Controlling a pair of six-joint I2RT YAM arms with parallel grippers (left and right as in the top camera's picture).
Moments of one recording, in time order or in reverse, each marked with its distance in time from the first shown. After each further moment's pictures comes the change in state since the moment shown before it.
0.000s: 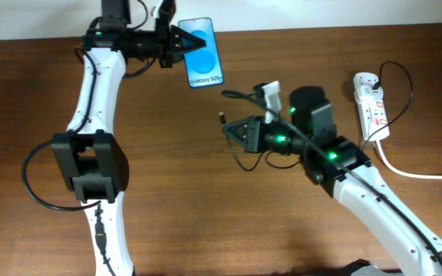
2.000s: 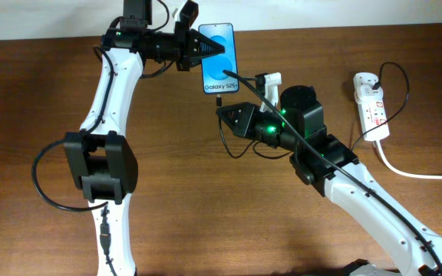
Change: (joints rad) left arm -0.079 0.000 0.000 0.004 0.034 0.003; right arm 0.036 0.045 -0.003 0.188 0.159 0.241
